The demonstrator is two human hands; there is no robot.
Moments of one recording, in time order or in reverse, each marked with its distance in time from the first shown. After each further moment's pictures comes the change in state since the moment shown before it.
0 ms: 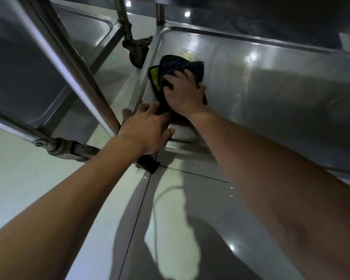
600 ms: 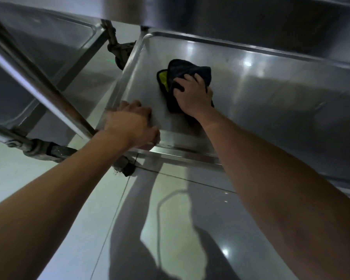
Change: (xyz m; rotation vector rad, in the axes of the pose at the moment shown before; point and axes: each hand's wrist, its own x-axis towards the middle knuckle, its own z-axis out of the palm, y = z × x) left_hand 0.017 0.032 -0.023 -0.061 -0.088 -0.171; right_hand -0.005 0.080 -0.040 0.038 -0.016 0.042
